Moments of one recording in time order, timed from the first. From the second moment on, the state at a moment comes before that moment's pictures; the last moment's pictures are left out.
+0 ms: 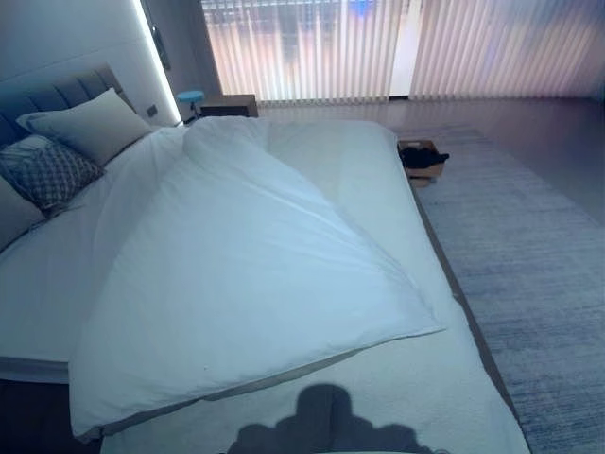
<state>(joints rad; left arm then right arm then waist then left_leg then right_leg) -0.02 0.22 -0.26 1.28 -0.05 -0.03 0.03 -0.02 -0.32 0.21 1.34 0.06 0.02 -0.04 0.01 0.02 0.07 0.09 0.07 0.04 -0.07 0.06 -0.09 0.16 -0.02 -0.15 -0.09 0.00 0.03</state>
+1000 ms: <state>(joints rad) 0.01 0.21 -0.25 1.28 -0.06 -0.03 0.02 -0.02 -0.31 0.11 1.32 0.26 0.02 -0.03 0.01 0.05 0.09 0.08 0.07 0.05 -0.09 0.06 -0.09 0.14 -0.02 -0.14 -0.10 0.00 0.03</state>
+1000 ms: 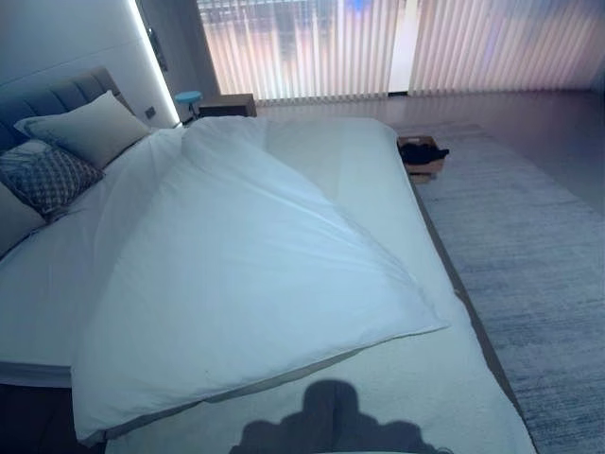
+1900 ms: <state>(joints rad) -0.11 0.21 -0.32 1.16 -0.30 -0.05 0.12 -0.48 -0.20 0.16 0.98 1.09 -0.14 -0.15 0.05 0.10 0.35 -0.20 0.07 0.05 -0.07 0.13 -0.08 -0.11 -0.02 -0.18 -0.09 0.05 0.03</state>
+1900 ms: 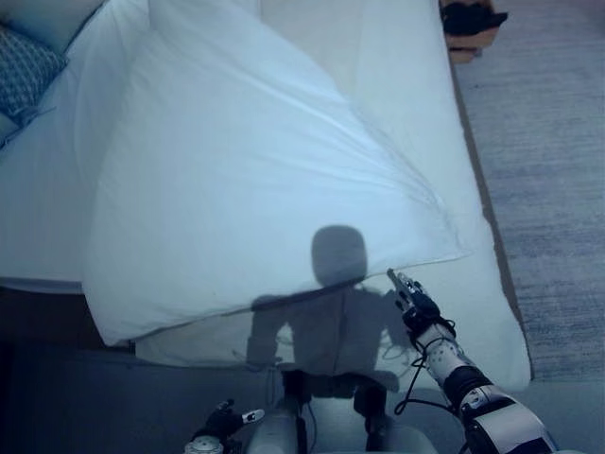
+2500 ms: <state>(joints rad) -0.15 0.23 -0.41 1.04 -0.39 -0.08 0.14 -0.88 -0.29 0.01 1.11 1.23 -0.25 -0.26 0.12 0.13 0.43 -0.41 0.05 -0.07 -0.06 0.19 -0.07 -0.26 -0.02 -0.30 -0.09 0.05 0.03</state>
